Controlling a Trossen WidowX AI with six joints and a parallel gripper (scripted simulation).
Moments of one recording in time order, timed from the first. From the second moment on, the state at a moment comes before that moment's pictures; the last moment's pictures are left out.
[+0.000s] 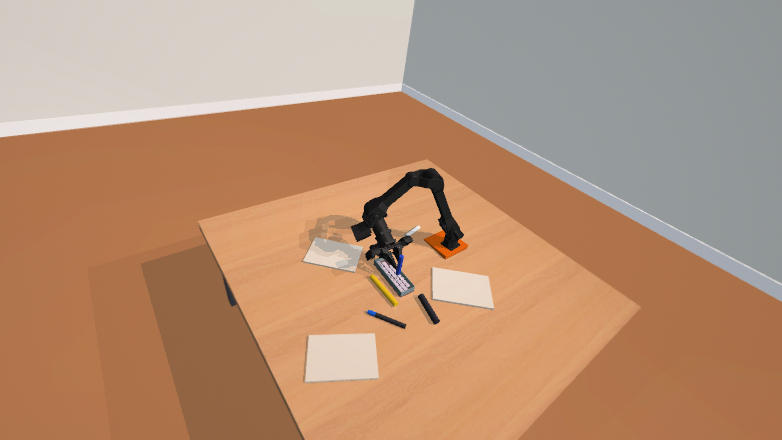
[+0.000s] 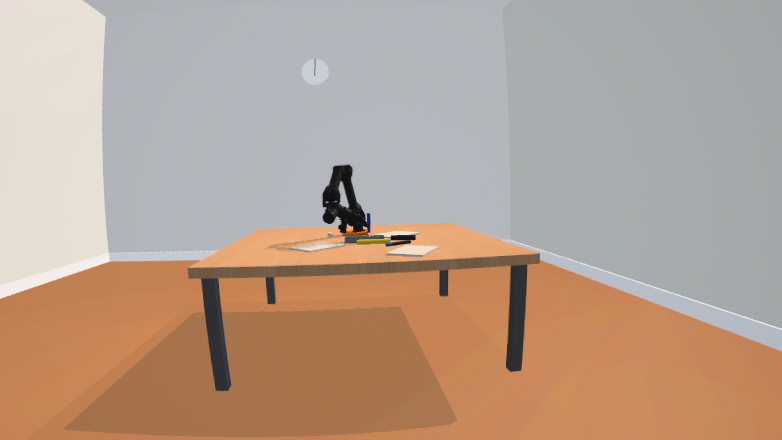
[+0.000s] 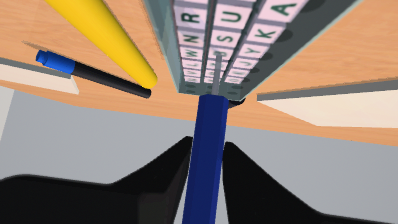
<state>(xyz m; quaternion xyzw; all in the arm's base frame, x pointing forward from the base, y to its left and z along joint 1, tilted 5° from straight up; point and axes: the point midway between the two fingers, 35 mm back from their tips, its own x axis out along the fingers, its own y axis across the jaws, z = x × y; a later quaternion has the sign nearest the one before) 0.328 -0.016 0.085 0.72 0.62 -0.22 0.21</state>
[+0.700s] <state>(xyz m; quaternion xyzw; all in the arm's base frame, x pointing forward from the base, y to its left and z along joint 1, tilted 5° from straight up) 0.326 -0.015 0.087 0.72 0.62 -0.22 0.20</state>
